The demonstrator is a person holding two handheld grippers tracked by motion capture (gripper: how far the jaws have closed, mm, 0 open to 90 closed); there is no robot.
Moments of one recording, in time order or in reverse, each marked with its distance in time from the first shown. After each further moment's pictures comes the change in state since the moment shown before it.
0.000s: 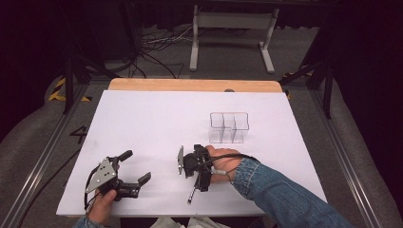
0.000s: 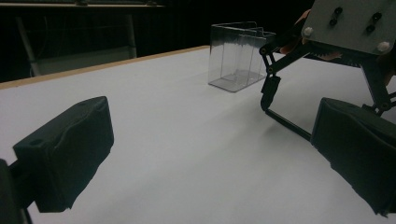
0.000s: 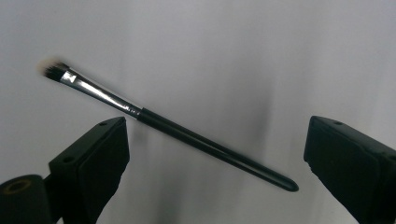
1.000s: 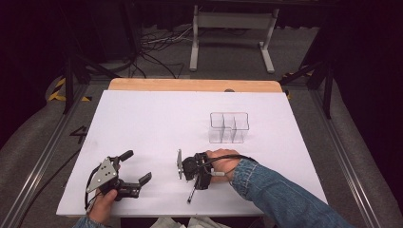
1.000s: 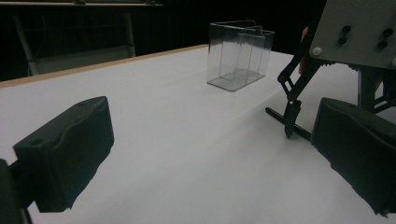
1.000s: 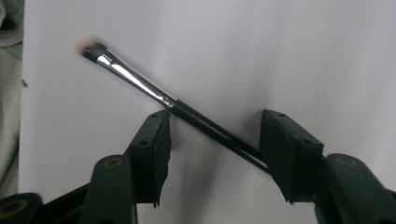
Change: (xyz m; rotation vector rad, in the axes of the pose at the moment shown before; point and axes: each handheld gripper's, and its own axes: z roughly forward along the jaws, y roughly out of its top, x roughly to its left) left arm -0.001 0.000 0.002 0.003 -0.003 -0.005; right arm 0.003 0.003 0.007 0.044 0.110 -0.059
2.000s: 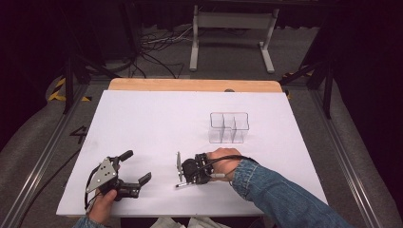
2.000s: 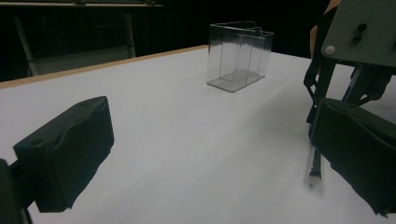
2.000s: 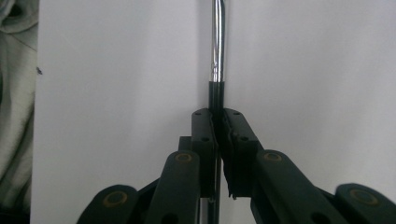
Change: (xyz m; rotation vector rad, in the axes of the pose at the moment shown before) left arm 0.000 0.001 -0.001 -0.002 -0.001 0.000; right arm 0.006 0.002 -0.007 0.040 -0.015 -0.022
